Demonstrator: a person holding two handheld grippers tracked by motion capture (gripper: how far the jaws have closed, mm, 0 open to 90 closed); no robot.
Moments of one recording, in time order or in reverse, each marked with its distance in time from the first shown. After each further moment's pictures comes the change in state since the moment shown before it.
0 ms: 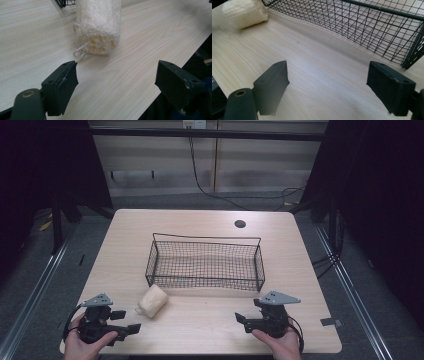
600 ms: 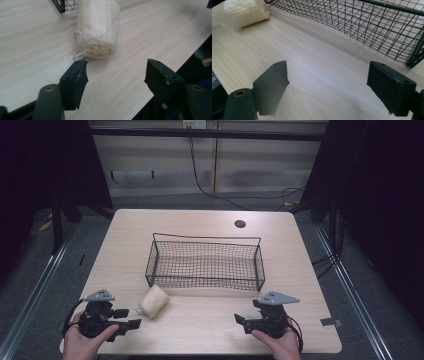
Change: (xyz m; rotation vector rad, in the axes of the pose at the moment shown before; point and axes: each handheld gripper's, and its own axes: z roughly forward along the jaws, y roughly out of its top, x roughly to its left) left arm -0.009 0.018 -0.005 0.072 0.021 0.006; right arm 0.001 0.000 0.002 0.017 0.013 -0.003
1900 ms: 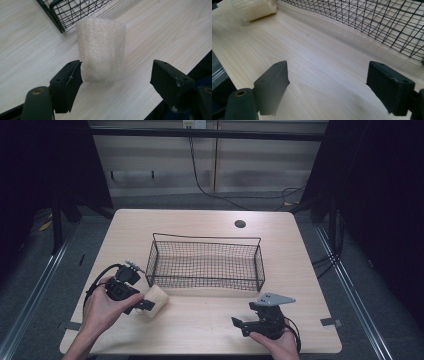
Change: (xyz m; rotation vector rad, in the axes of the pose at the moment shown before) left arm -0.005 0.089 0.029 0.286 0.053 0.060; right arm 0.005 -0.001 0.004 0.036 0.044 -0.007
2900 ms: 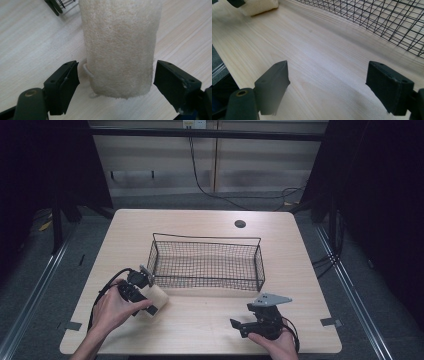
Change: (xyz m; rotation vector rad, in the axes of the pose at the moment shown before) left arm 0.015 0.006 0.048 0.189 0.043 -0.012; right arm 0.002 0.000 0.004 0.029 0.014 -0.014
